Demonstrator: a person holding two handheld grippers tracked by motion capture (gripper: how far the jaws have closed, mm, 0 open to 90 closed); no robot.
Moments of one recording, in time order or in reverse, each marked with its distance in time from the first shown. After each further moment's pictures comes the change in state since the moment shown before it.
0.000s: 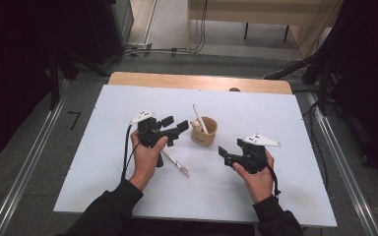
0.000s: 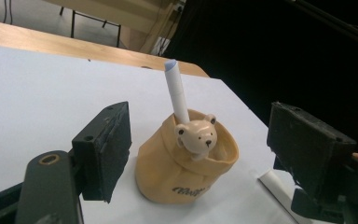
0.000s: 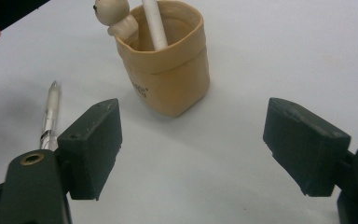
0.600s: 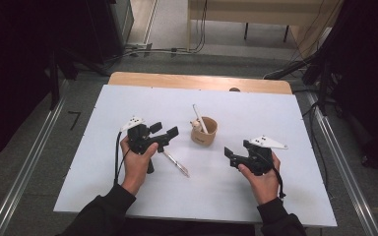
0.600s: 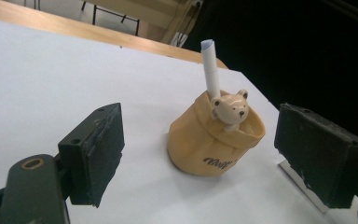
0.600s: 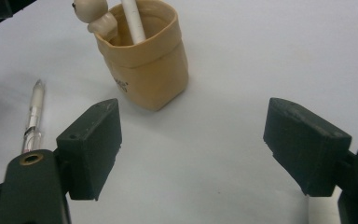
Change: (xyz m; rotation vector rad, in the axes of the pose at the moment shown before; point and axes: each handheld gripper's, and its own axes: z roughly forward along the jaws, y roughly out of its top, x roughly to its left) left arm 0.017 -0.012 -0.022 0.024 0.080 -0.007; right arm -0.010 -0.005 -0.011 -0.009 -0.042 0.009
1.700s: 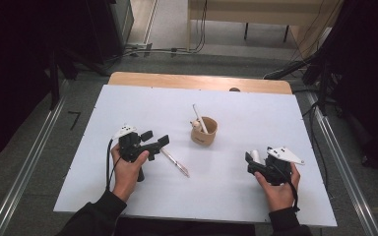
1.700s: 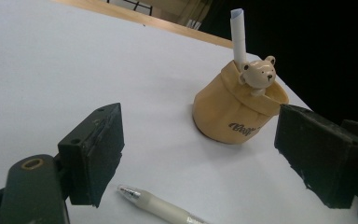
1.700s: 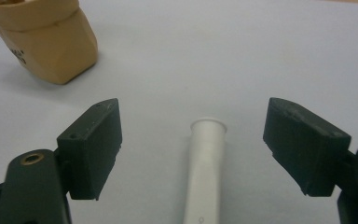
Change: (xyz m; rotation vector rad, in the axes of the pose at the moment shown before) left arm 0.014 -0.016 -0.020 0.039 0.043 0.000; right arm -0.030 -0.033 -0.026 -0.030 -0.245 -0.005
